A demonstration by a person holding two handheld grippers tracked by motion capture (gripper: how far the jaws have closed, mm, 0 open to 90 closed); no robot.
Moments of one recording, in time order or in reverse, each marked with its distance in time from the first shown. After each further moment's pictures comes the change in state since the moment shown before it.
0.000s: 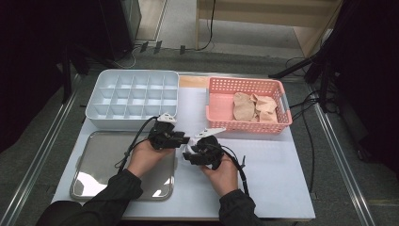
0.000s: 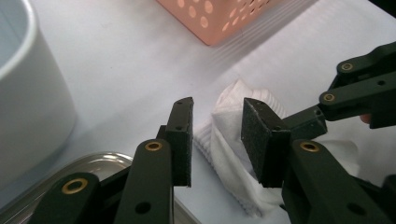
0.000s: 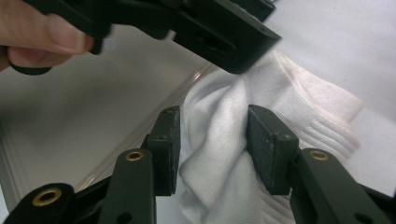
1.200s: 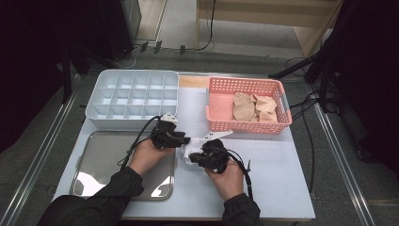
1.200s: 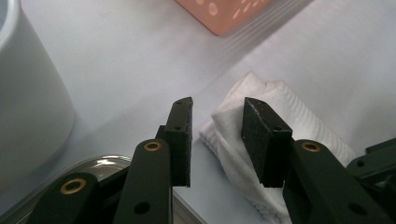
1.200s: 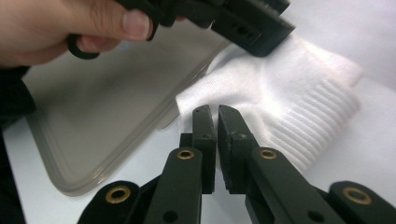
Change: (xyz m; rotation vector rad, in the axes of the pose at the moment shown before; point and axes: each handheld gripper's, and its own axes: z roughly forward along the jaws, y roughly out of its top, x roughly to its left) left arm 0.008 0.000 0.009 0.028 0.006 0.008; right arm 0.004 -0.010 -0.018 0.020 0.039 0.027
